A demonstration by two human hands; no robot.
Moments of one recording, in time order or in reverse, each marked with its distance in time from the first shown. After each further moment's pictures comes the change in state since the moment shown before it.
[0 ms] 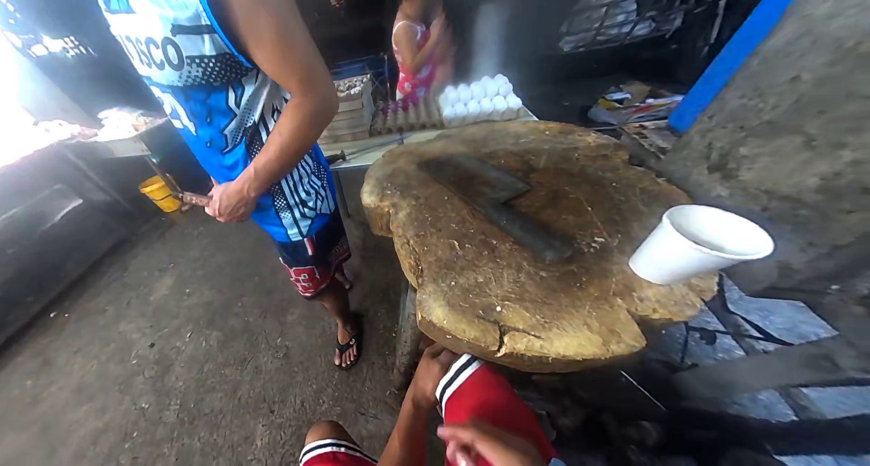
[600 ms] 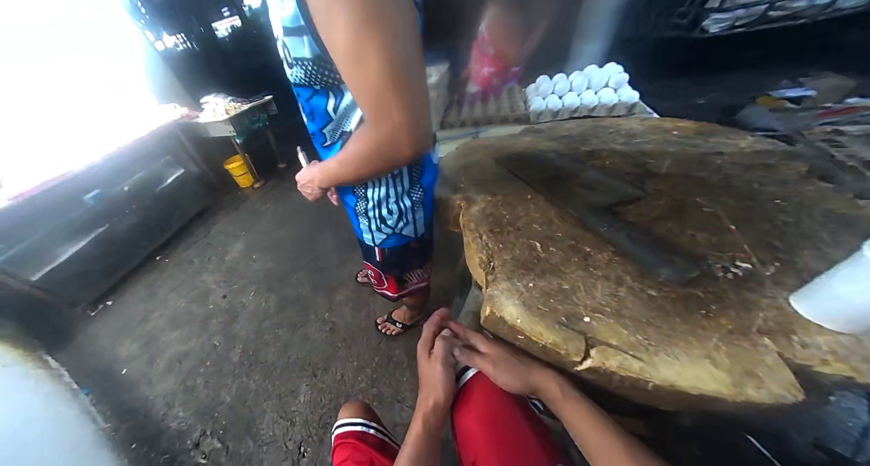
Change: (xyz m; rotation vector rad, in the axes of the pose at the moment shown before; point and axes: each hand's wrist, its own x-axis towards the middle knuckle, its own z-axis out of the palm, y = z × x) left_hand -0.061 0.056 -0.039 0.063 0.494 0.478; right_hand 0.152 0.064 0.001 0.108 -0.455 0.160
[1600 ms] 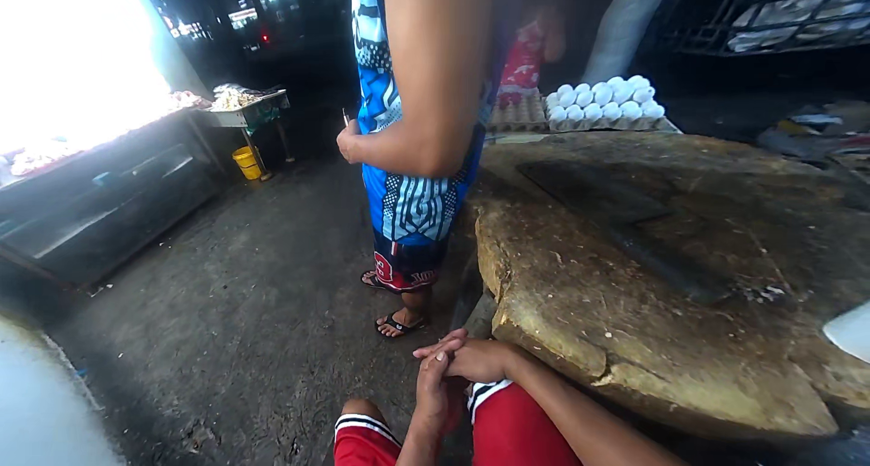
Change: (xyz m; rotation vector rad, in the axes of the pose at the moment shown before) left_hand -0.020 -0.009 -0.012 -0.542 -0.141 -0.062; right_hand 0.065 0.000 0.006 -0.425 -0.470 0.048
